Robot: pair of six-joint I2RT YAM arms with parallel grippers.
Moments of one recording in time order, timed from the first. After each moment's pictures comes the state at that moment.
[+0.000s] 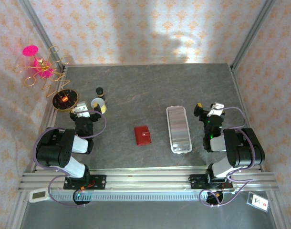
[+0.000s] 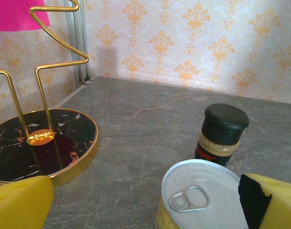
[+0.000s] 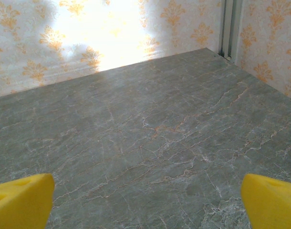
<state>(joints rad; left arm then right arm) 0.00 1.54 0.19 1.25 -0.31 -0.10 0.03 1.52 0.21 1.13 0.19 0.19</state>
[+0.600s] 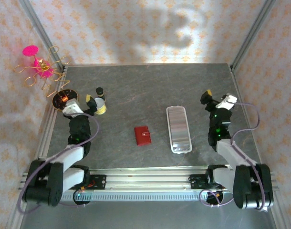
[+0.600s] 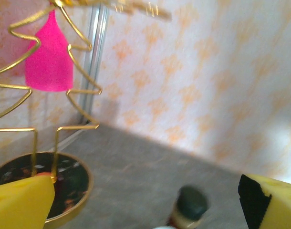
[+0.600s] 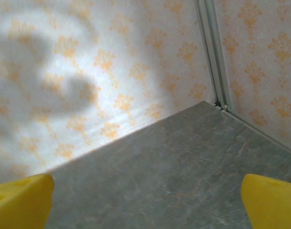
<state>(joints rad) -0.05 1.06 0.22 0.95 -0.41 -0.29 0.04 1.03 0.39 0.62 0.27 0.38</state>
